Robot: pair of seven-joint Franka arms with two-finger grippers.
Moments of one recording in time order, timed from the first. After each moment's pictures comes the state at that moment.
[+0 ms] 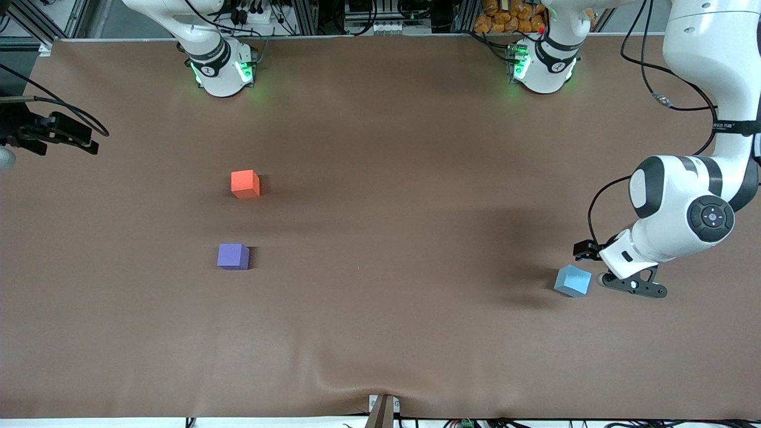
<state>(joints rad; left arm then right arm) 0.04 0.48 -0.09 -1.72 0.06 2.19 0.19 -0.04 0.00 0.01 -1.53 0.03 1.45 -0.02</state>
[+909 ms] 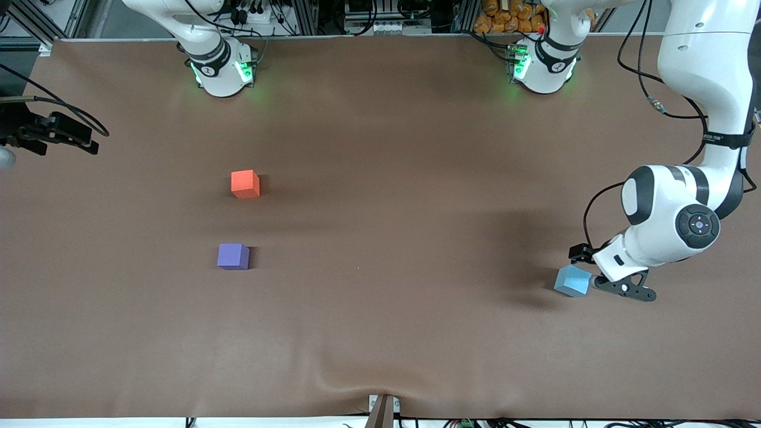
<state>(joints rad) 0.04 0.53 -0.09 -1.73 0.06 2.25 0.24 -0.04 0.00 0.01 -1.53 0.03 1.45 -0.02</state>
